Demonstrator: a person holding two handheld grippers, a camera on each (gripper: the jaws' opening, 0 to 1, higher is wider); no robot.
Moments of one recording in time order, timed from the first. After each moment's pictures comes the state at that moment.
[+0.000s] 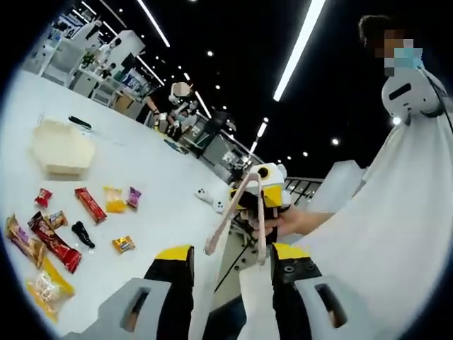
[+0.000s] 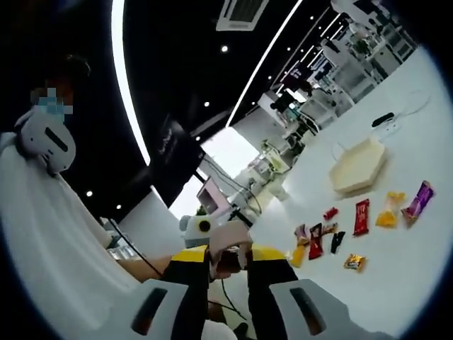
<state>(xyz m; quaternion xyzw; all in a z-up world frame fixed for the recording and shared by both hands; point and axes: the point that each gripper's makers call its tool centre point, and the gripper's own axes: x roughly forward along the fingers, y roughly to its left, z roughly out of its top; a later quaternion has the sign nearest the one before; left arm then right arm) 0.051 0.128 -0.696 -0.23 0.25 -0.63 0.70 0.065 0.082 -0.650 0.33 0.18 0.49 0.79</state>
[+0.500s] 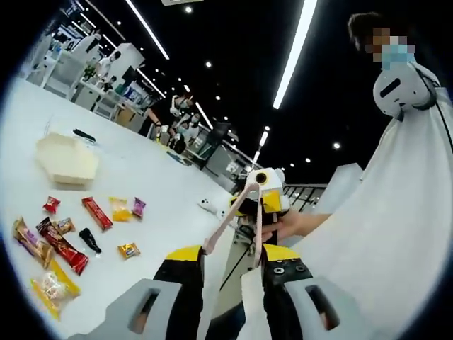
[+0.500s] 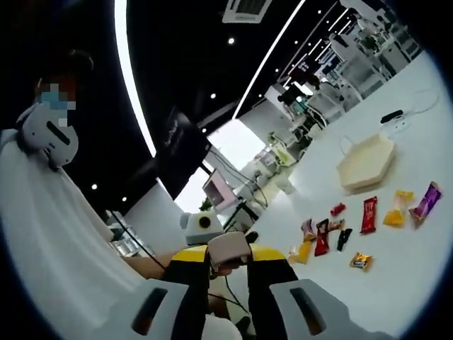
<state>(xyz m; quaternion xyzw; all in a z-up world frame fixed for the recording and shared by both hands) 0.045 0.133 -0.687 -0.24 0.22 -0.62 0.71 0.061 0.089 -0.654 0.32 0.20 0.51 0.77</state>
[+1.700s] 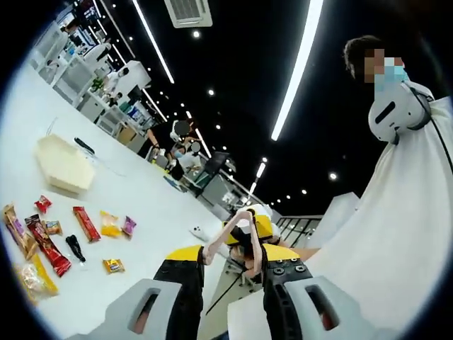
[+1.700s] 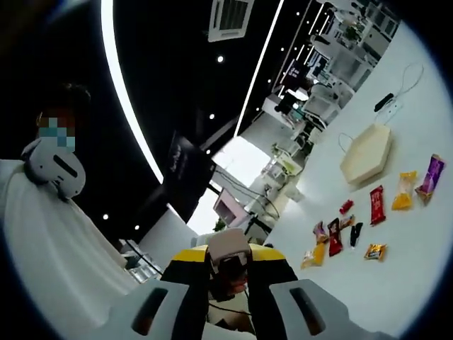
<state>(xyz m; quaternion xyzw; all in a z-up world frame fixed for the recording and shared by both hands) 0.053 0.126 -0.663 -0.33 0.16 -0.60 0.71 0.061 0.079 -0.643 0.41 0.17 0.50 0.75</state>
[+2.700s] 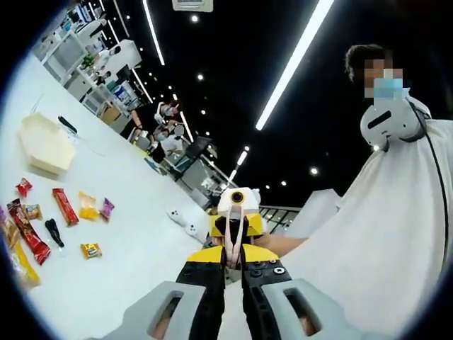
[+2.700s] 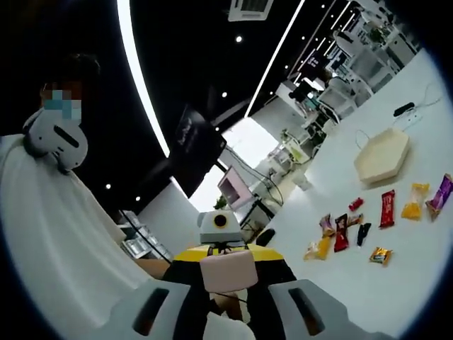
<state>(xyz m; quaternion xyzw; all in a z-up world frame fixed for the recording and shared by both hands) 0.026 0.124 -0.660 -0.33 0.20 -0.66 0.65 0.041 0.104 -0.642 0.33 0.19 0.55 0.75</state>
